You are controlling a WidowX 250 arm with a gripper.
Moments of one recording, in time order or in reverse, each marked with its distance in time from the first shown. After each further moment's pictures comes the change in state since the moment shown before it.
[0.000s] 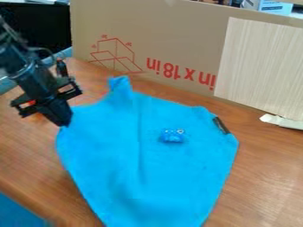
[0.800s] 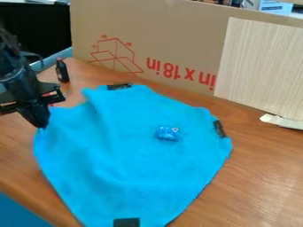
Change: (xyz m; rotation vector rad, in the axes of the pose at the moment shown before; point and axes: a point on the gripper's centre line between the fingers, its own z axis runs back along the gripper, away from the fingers) arm 0.013 0.033 0.001 0.207 -0.087 -0.036
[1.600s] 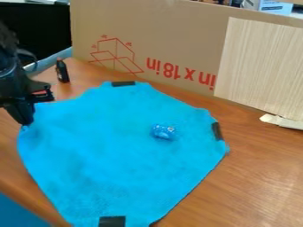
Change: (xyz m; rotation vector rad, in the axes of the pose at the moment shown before) arm 0.004 0.019 0.015 0.138 -0.063 0.004
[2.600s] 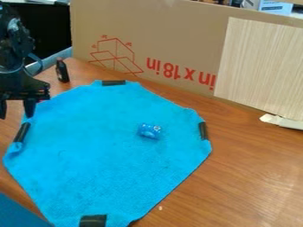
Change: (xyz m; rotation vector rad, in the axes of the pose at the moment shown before) arm 0.010 0.008 0.001 0.209 -0.043 0.003
